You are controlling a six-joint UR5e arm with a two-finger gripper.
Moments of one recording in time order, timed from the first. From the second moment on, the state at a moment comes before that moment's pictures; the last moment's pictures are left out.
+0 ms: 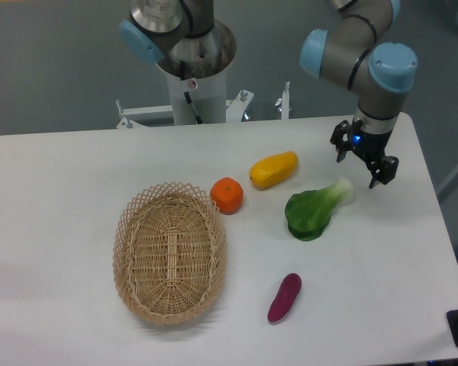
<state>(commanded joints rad) 2.87 -1.89 -1.90 -0.80 1.56 1.75</state>
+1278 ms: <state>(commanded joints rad) 2.84 -1.95 -1.93 -0.72 1.57 1.70</state>
